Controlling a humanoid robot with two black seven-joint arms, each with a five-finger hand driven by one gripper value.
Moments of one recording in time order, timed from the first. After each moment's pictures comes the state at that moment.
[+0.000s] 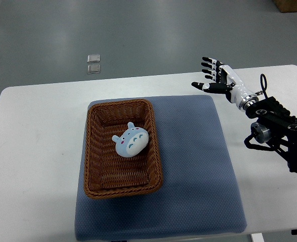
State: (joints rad) left arm -0.19 0.00 -0.11 -0.14 0.06 -0.04 0.03; right arm 0.74 -0.30 0.49 0.76 -0.41 -0.09 0.40
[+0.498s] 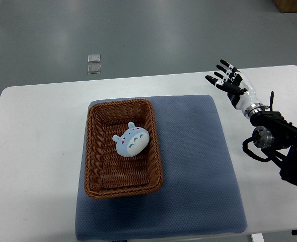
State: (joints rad) left arm -0.19 0.00 -0.11 -0.14 0.06 -0.04 0.03; right arm 0.66 -0.26 0.66 0.77 -0.23 -0.05 0.41
